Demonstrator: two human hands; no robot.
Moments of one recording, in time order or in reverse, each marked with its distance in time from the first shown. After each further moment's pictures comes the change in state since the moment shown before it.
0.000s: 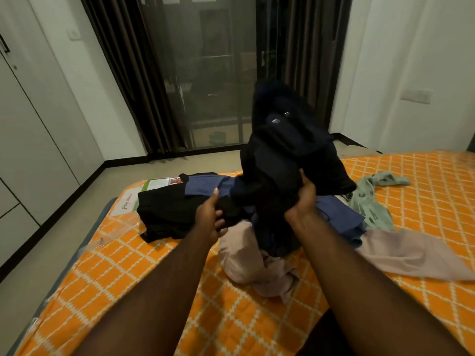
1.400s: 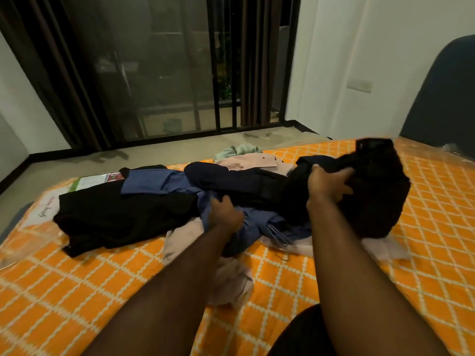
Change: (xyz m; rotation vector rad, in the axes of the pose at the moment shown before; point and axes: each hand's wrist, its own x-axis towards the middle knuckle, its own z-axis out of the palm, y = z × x) left_hand 0.062 -0.084 0.151 1.220 -0.048 0.502; right_hand 0.060 -0.137 -0.084 -0.970 0.901 -0.346
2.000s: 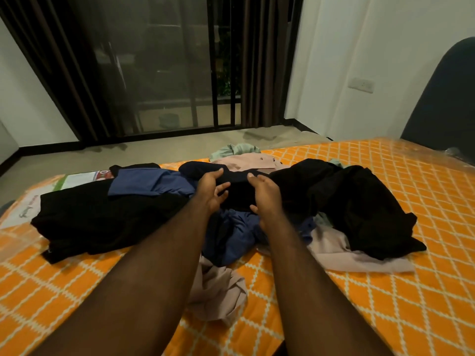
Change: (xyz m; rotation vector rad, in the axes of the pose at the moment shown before) left_hand 0.068 0.025 -0.041 -1.372 -0.148 -0.374; right_hand -0.064 0.040 0.071 0.110 -0.662 -0.026
